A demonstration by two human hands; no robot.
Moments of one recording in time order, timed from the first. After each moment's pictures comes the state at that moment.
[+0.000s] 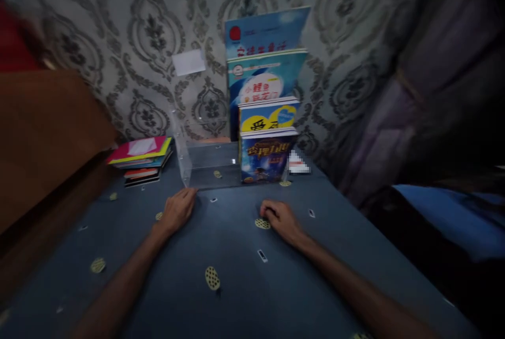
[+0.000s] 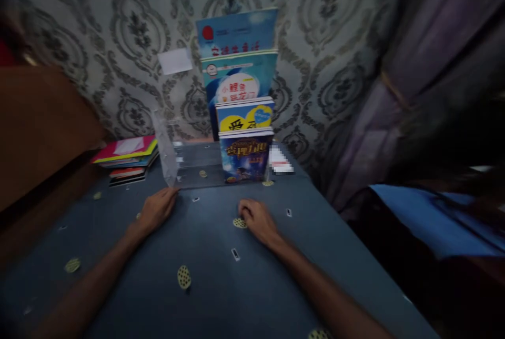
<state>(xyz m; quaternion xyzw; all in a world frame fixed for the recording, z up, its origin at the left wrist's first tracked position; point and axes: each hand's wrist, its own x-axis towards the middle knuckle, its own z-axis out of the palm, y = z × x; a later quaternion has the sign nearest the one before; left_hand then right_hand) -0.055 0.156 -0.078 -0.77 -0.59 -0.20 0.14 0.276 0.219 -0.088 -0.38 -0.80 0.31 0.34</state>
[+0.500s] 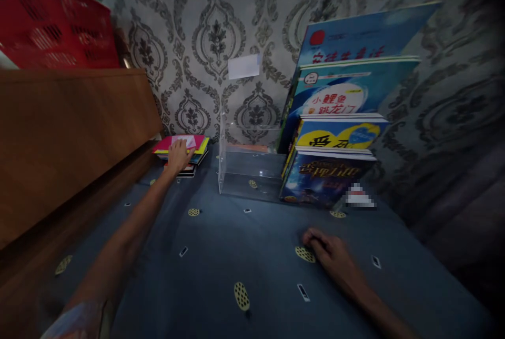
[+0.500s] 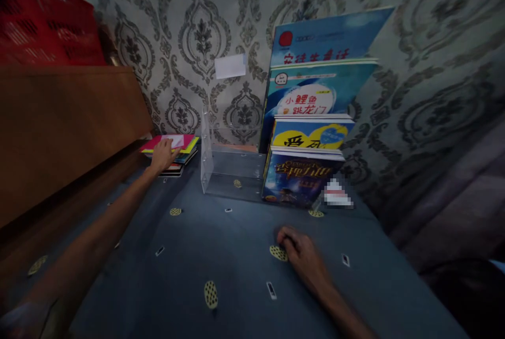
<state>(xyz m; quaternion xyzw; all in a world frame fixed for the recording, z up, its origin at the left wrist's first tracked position) -0.207 0.246 -0.002 -0.53 -0.80 -0.17 0.22 0.271 0.221 -0.084 -0.41 -0.81 0.30 0.30</state>
